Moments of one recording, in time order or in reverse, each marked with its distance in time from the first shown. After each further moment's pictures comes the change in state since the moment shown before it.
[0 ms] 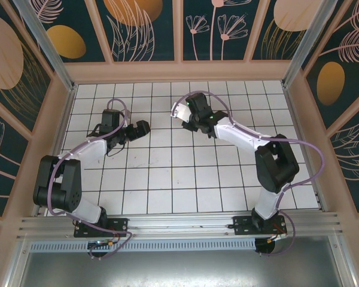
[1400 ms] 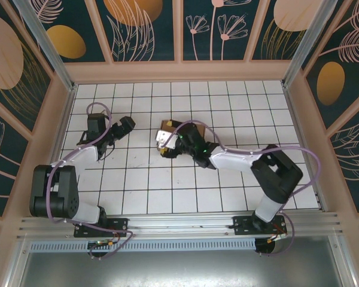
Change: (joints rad) left arm 0.137 -0.108 -0.122 0.177 -0.090 -0.089; right arm 0.172 -0.154 -0.401 0.562 -0.203 0.095
